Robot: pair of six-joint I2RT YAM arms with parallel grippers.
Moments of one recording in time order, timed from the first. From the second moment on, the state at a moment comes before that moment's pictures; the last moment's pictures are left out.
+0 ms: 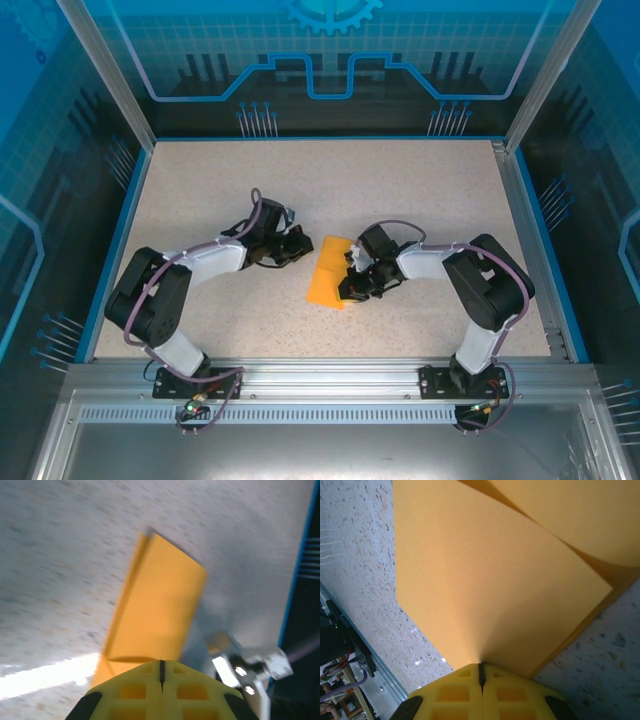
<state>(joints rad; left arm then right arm) -0.45 1.62 0.86 -0.07 0.46 -0.93 0.58 1.77 0.81 -0.28 -0.65 0.58</state>
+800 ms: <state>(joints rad) -0.56 1.80 0.78 0.08 0.48 -0.98 0.59 1.71 0.83 -0.30 -0.65 0.63</state>
